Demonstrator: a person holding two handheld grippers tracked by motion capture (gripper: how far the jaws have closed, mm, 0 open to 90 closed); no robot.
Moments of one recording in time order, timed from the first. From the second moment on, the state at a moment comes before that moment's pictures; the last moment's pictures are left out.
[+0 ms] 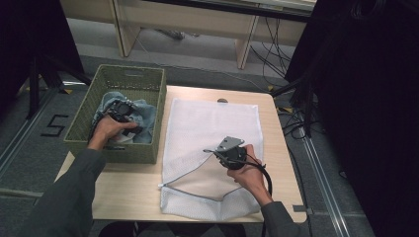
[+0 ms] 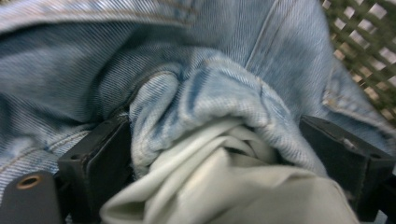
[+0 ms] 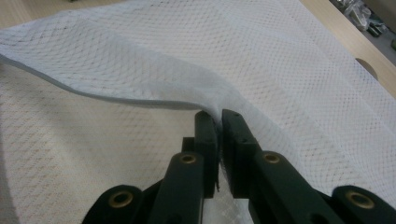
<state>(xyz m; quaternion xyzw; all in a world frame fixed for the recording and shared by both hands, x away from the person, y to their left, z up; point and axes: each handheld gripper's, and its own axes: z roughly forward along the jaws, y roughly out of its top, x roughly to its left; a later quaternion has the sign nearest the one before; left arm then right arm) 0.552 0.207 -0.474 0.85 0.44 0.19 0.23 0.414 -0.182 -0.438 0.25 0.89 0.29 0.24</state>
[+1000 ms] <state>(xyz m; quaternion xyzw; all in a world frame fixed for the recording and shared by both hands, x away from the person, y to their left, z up) 0.531 0.233 -0.414 0.77 0.50 0.19 0.35 0.415 -0.184 -0.437 0.25 0.89 0.30 0.24</state>
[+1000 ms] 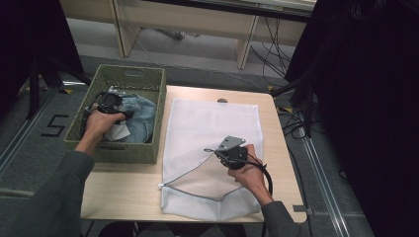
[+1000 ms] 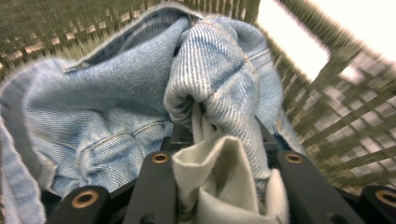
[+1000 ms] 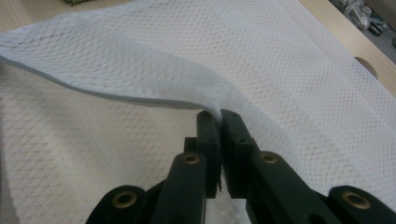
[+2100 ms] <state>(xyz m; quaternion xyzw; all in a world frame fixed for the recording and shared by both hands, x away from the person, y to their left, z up) 0.463 0.260 -0.255 0.72 0.45 0.17 0.50 0.418 -0.185 -0.437 0.24 0.89 0.29 0.25</state>
